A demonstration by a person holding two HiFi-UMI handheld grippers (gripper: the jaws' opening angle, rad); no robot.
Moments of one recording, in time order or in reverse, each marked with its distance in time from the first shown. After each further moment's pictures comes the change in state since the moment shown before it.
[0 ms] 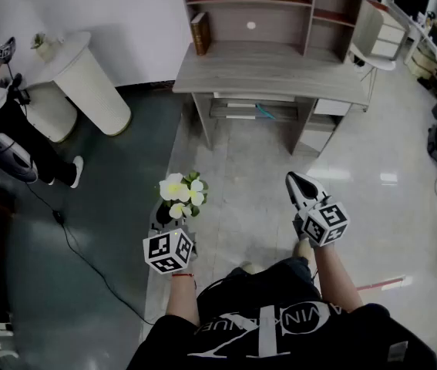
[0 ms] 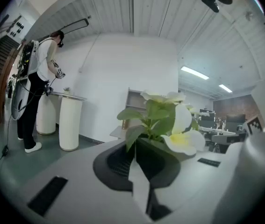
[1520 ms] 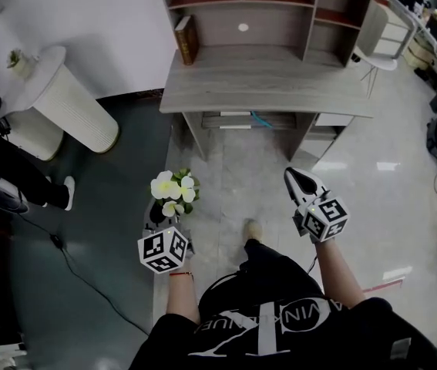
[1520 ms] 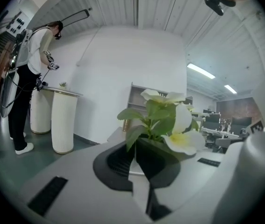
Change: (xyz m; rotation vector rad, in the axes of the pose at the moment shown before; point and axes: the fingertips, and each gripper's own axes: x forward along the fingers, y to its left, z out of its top) left arm 0.153 0.034 0.029 -0.030 0.018 0.018; right arm 0.120 -0.086 0.024 0.010 0.033 -0.021
